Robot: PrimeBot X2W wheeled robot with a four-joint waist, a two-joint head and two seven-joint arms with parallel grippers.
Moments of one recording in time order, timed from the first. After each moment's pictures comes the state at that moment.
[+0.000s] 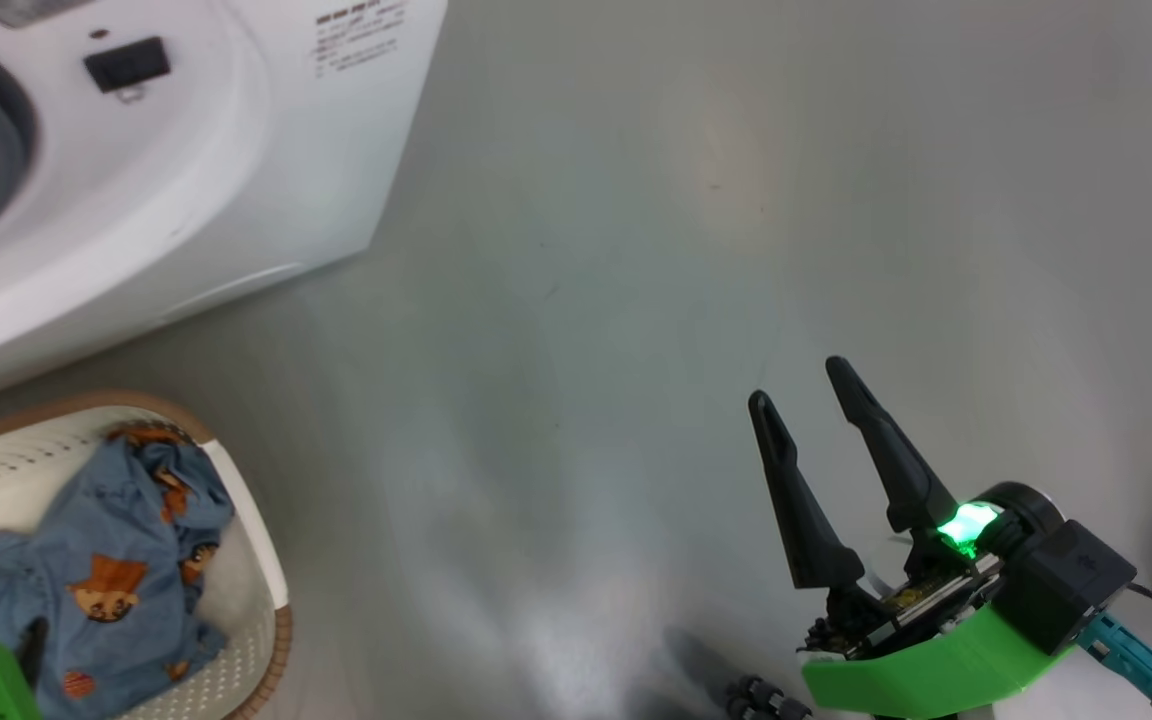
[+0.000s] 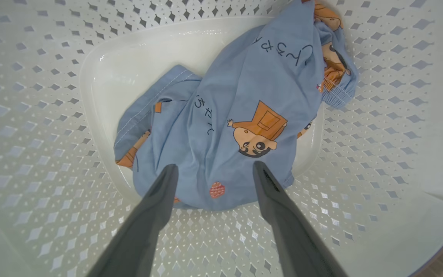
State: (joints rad) left arm -0.45 0.50 -0.39 0.96 -0.80 -0.13 0.17; right arm -0.09 -0.04 0.25 -0.20 0.31 0.12 -0.25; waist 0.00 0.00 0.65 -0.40
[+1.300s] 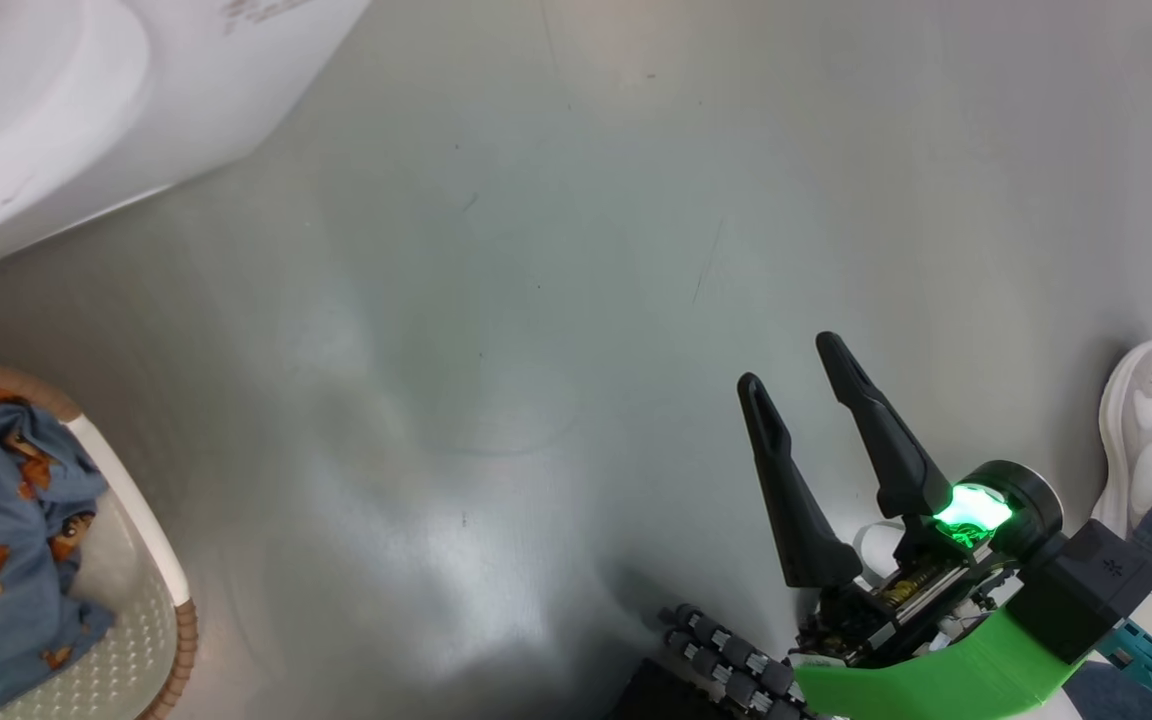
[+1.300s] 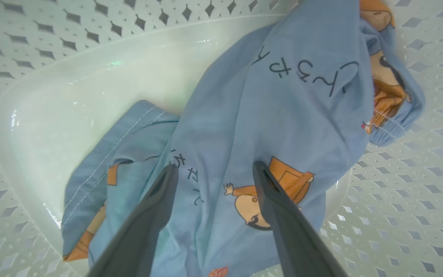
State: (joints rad) left arm -0.54 0.67 -0.55 0.94 -0.93 -0.13 0.08; right arm -0.11 -0.04 0.28 -0.28 0.35 0.12 -0.25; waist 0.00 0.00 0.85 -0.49
